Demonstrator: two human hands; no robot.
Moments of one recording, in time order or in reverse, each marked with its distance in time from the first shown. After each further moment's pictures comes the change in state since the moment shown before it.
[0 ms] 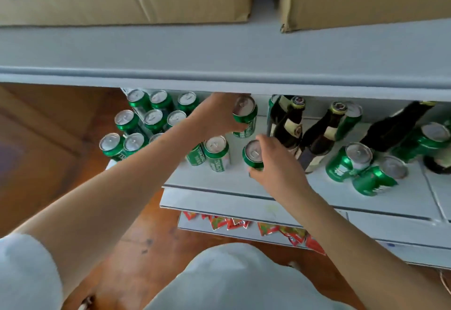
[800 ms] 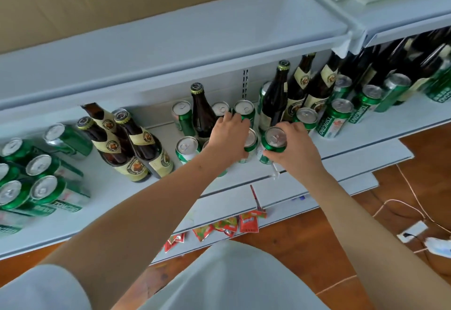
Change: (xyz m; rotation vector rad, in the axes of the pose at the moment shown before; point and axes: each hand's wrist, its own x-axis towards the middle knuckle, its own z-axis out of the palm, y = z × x) left_hand 0.059 0.339 0.193 0.415 -0.096 0.456; right_hand -0.160 0.334 -0.102 0.193 0.317 0.489
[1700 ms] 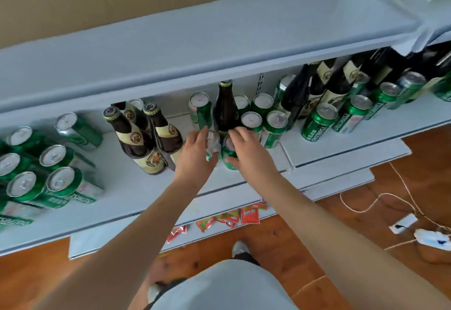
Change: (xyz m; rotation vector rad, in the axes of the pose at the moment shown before) left_hand -0.095 -0.089 0.061 -0.641 0.192 -0.361; right_hand -0.006 -0.115 0.090 -0.228 -0.144 -0.278
